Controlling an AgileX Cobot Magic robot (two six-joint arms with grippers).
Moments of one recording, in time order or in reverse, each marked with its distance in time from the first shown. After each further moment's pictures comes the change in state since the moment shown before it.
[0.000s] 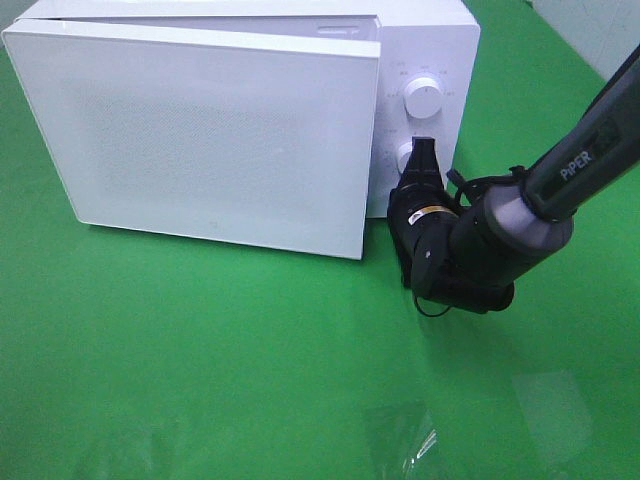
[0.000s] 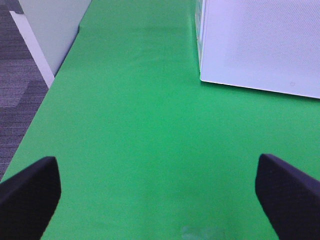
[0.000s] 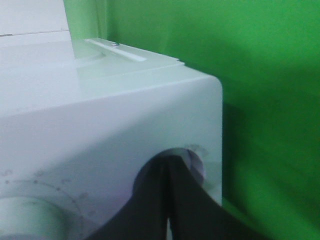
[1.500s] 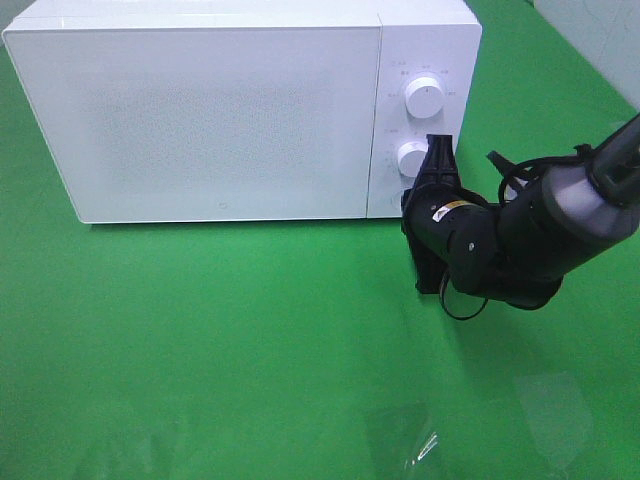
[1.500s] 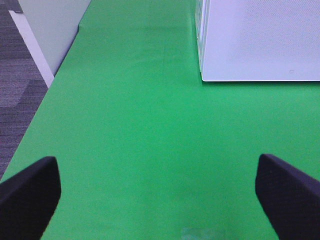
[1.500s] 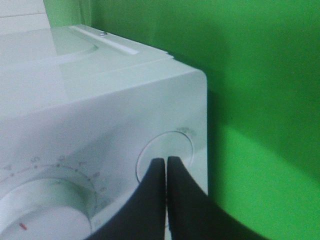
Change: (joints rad) left arm 0.000 0.000 0.000 0.000 0.000 0.000; right arm -0.028 -0.142 0.132 -0.115 0.122 0.070
